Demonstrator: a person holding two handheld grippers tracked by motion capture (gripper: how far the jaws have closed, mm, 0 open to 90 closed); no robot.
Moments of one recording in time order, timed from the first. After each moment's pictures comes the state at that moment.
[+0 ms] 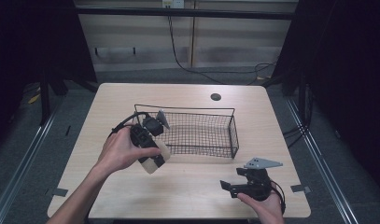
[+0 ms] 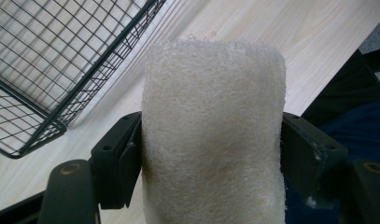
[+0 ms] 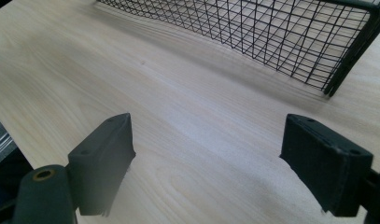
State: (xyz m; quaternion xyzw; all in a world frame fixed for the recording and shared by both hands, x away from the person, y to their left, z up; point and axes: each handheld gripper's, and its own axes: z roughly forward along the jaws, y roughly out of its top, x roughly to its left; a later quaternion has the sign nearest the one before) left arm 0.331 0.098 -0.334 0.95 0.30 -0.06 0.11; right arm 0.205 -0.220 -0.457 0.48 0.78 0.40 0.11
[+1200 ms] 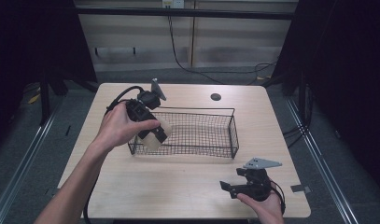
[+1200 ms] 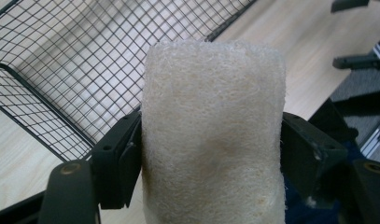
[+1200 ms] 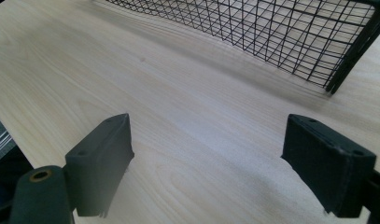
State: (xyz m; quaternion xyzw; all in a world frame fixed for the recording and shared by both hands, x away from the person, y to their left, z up) left arm 0.369 0.101 -0.289 0.92 0.37 -0.06 0.15; right arm 0.205 -0.220 -0.458 0.48 0.78 0.40 0.10
